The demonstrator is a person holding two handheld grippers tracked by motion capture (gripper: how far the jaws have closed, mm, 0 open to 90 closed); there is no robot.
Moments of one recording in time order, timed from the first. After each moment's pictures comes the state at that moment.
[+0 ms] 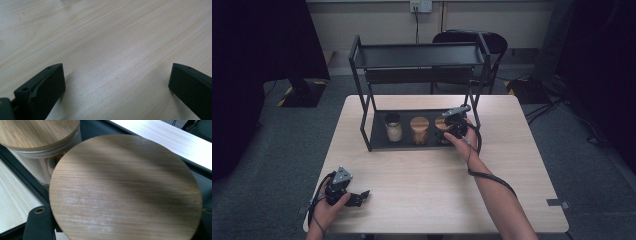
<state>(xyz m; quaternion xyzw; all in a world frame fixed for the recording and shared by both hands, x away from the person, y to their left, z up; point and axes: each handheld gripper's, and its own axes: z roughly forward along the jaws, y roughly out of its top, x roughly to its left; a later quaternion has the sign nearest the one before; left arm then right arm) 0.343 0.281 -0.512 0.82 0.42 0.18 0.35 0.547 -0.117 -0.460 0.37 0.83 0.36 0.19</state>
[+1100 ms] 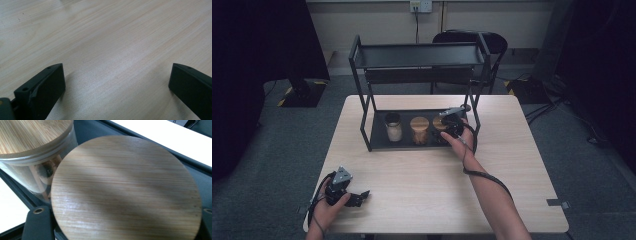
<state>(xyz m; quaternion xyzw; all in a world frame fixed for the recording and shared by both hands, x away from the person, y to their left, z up) 0.343 0.282 -0.512 0.82 0.42 0.18 0.35 0.556 -0.108 -0.470 0.38 0.83 0.37 0.19</state>
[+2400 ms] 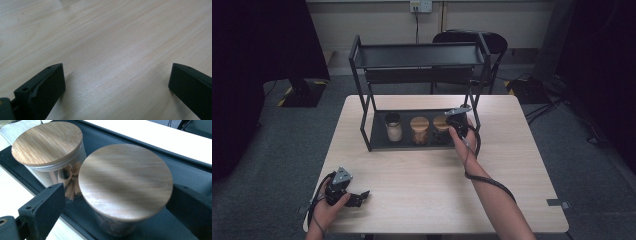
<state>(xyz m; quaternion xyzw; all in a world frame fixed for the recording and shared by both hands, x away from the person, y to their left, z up) 0.343 0.282 -0.512 0.82 0.41 0.17 0.35 0.535 -0.119 -0.453 0.41 0.80 0.40 0.18</state>
